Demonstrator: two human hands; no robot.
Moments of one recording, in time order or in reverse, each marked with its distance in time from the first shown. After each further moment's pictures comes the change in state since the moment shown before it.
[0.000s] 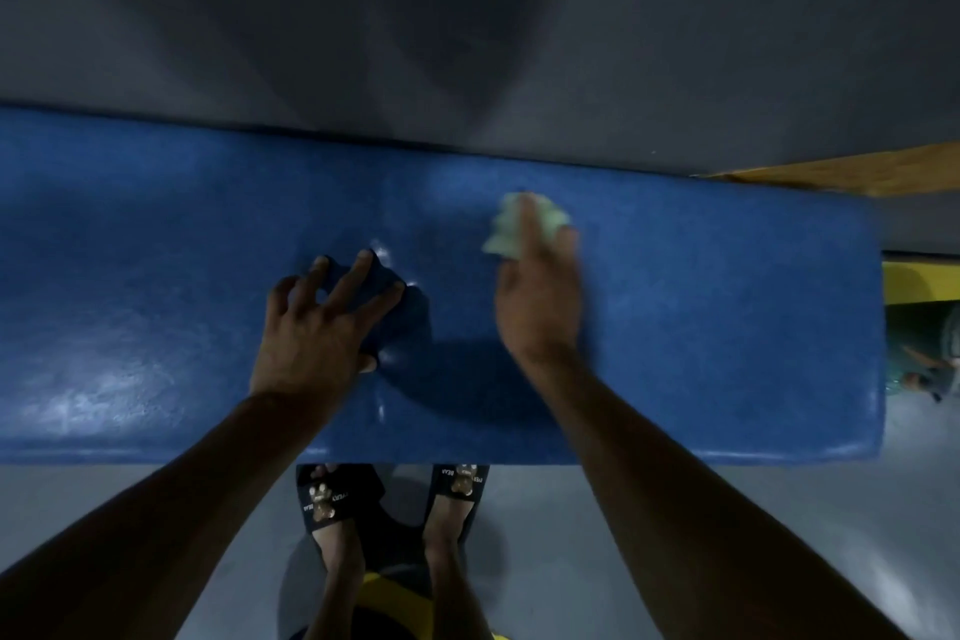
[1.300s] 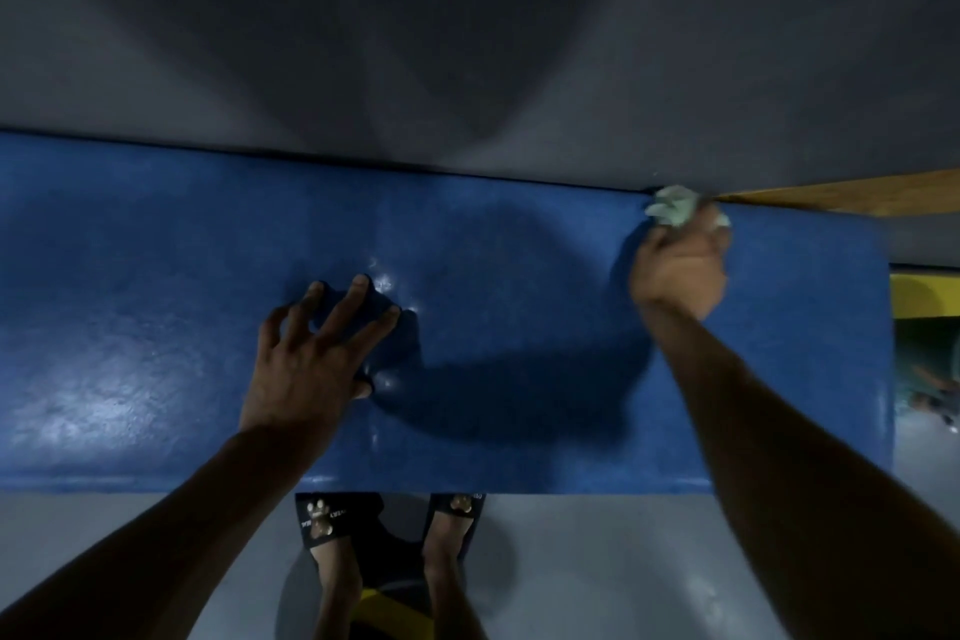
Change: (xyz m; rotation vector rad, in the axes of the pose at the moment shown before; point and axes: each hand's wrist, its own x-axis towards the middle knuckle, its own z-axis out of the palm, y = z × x) left_hand 0.002 -0.003 0.007 -0.015 0.000 -0.013; right_hand 0.085 0.096 -0.054 -0.172 0.089 0.530
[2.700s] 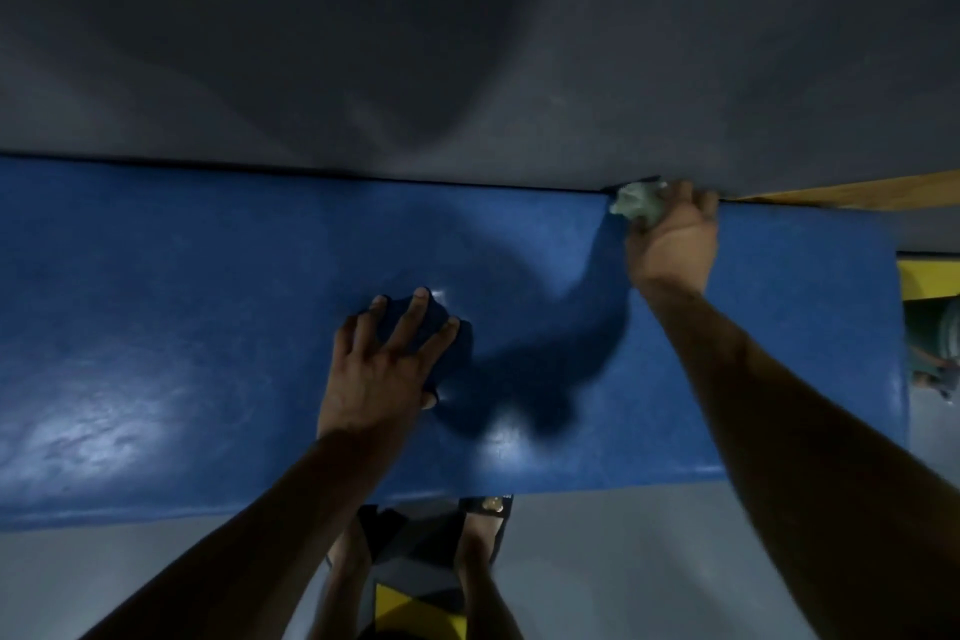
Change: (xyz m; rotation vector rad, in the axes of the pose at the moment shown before) left_hand 0.005 -0.014 -0.005 -0.056 -0.019 0.098; right_hand -0.029 -0.068 0.002 0.051 0.020 -0.215
